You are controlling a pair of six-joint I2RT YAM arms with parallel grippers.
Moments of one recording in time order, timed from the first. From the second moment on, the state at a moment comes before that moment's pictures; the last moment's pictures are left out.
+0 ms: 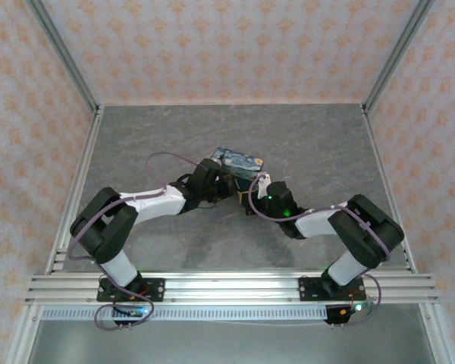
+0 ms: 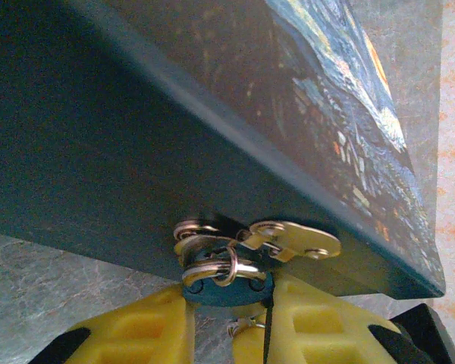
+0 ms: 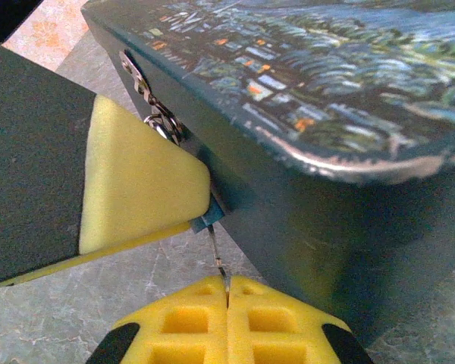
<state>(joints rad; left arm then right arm) -0.64 1.66 0.88 0.06 0.14 -1.02 0.66 1.58 0.45 0.67 -0.18 0.47</state>
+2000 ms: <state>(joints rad) -0.63 1.66 0.90 0.04 0.10 -1.03 0.65 1.67 0.47 0.81 -0.16 0.39</state>
